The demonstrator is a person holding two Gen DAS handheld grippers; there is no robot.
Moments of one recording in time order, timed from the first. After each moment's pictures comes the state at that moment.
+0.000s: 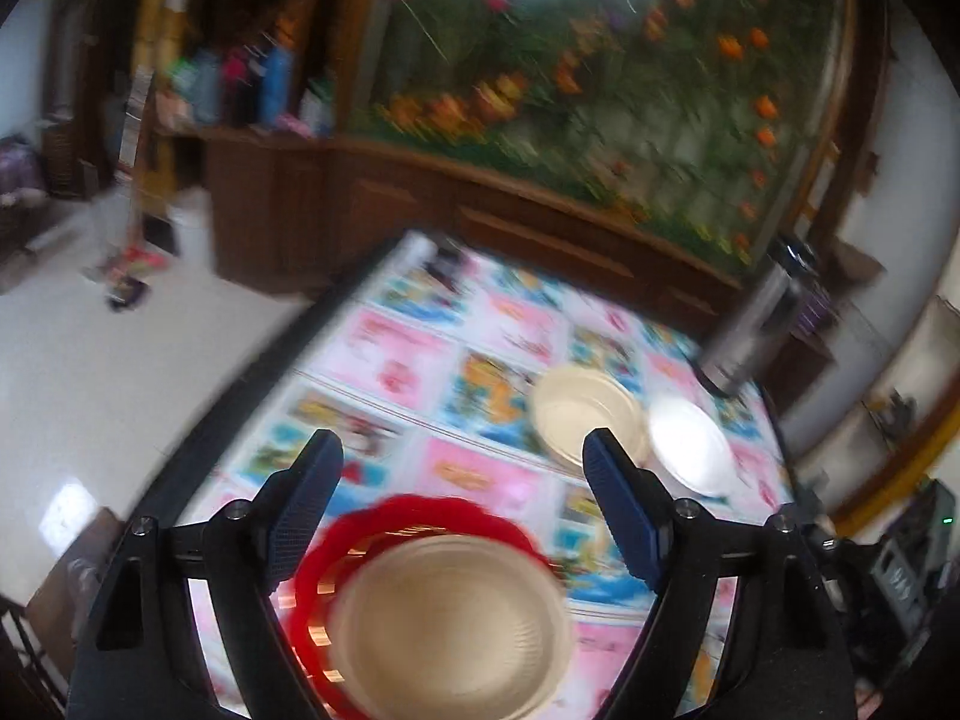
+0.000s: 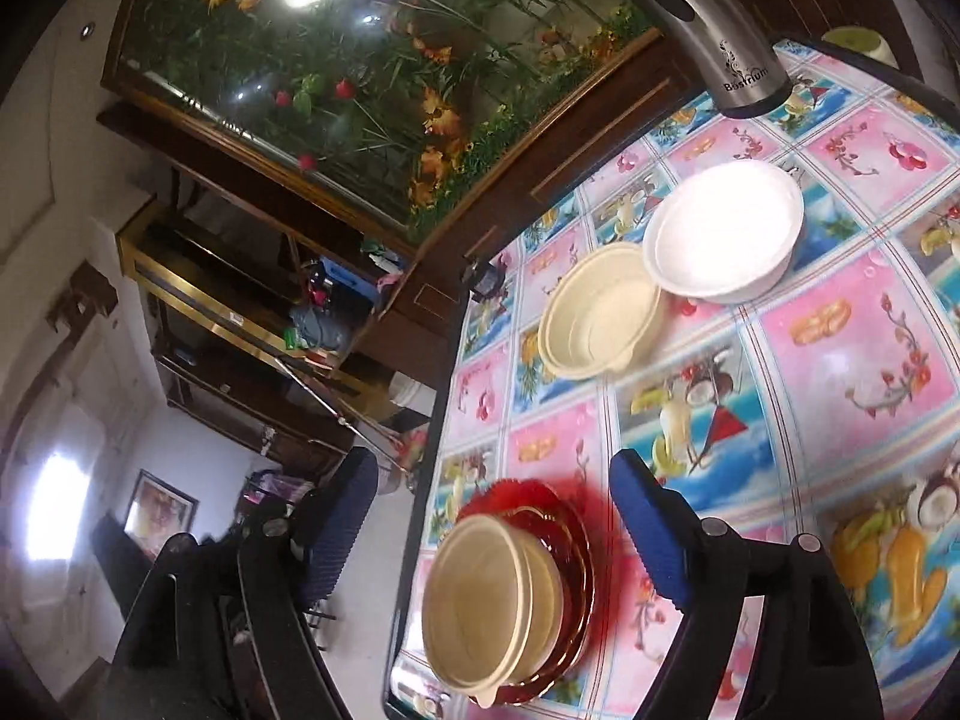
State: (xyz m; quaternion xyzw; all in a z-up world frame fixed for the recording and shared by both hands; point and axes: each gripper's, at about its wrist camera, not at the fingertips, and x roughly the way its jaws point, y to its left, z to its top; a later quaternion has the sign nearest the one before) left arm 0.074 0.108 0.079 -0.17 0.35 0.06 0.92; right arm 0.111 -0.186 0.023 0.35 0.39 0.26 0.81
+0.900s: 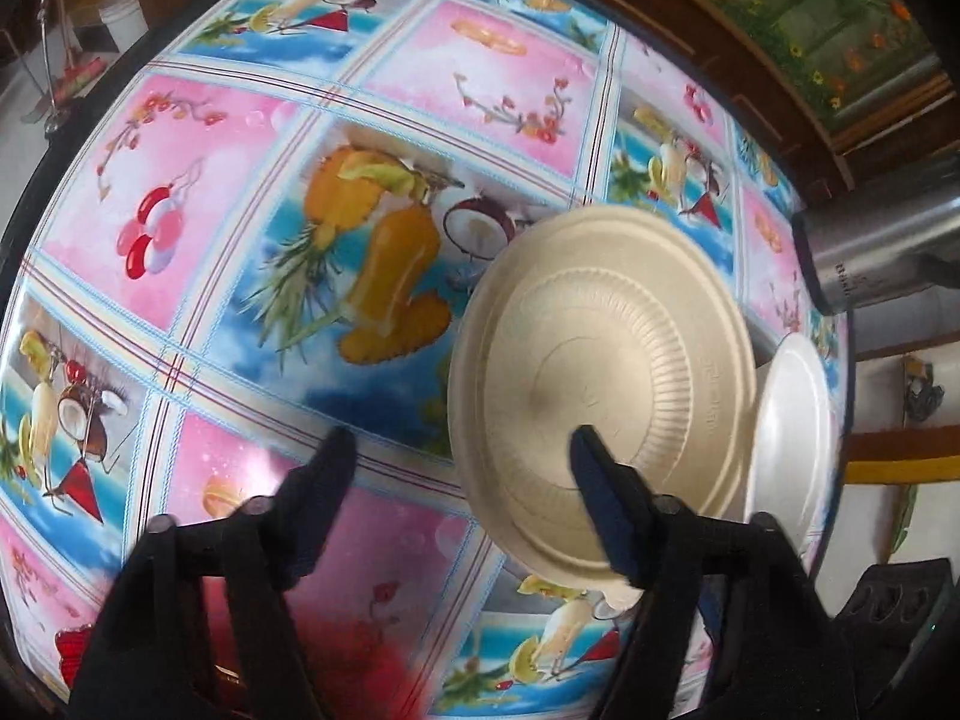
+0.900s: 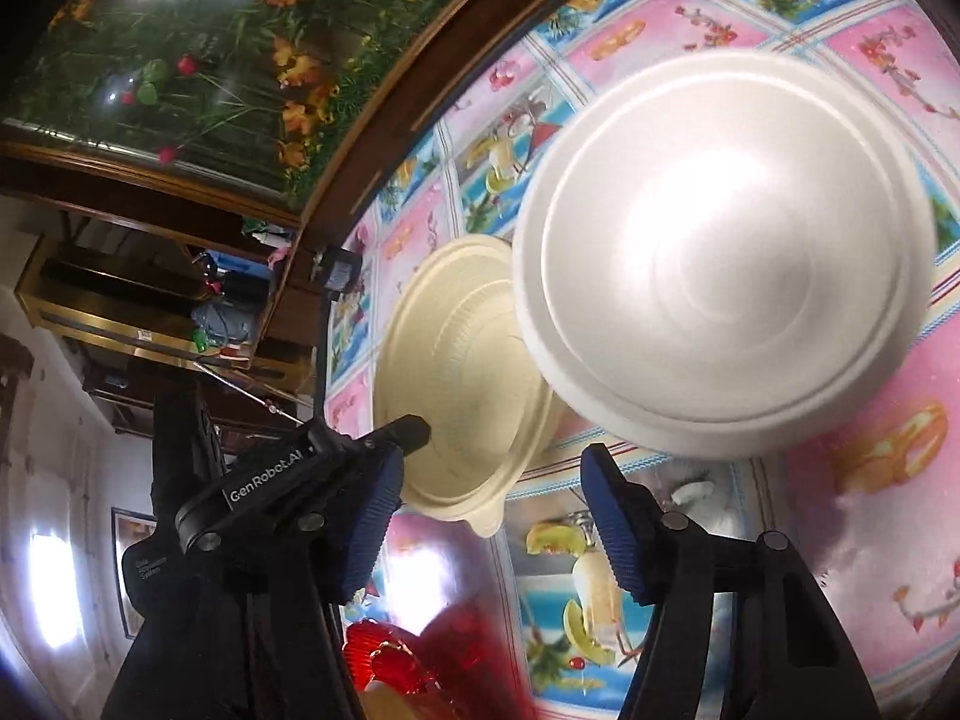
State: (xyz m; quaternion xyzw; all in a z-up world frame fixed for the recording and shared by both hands) left arm 0.300 0.058 -0.081 -0.22 0.61 0.05 0.76; right arm 0.284 -0.171 -0.080 0.35 0.52 0.18 0.76
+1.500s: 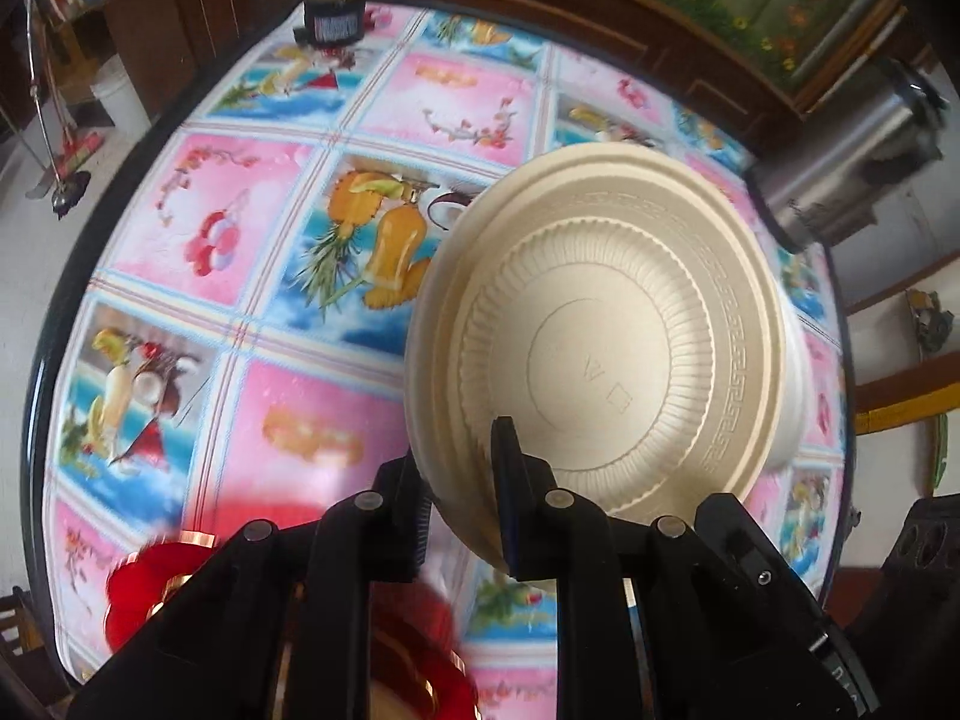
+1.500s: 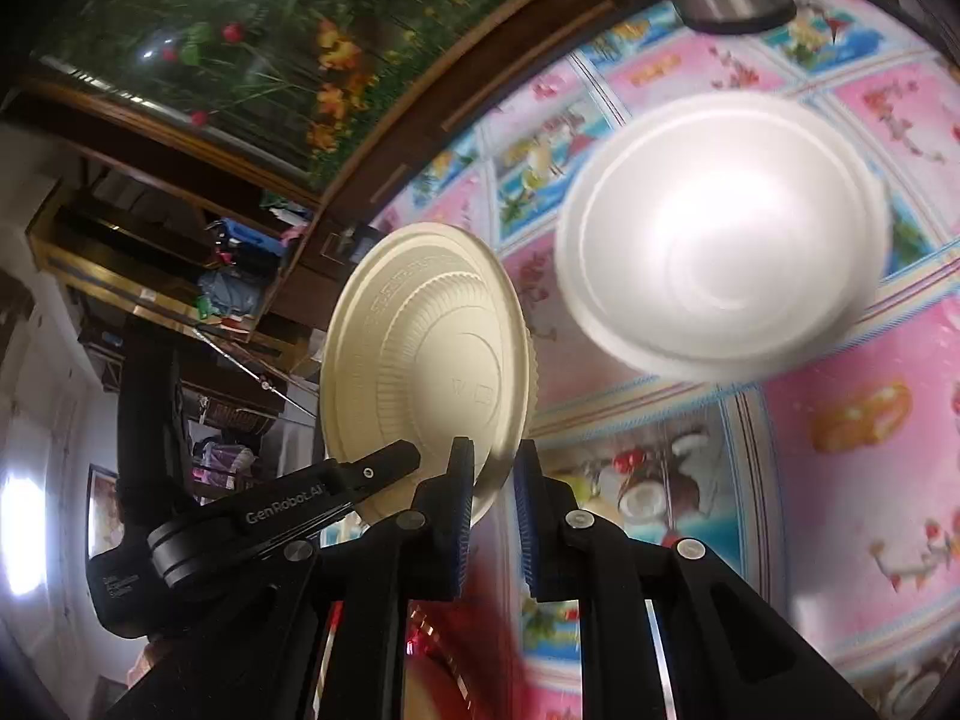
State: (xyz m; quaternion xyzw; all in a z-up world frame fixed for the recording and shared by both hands) left arm 0.233 0.035 -0.025 -0.15 0.58 0.03 0.80; right arm 0.241 -0.168 -0.047 0.30 0.49 0.20 0.79
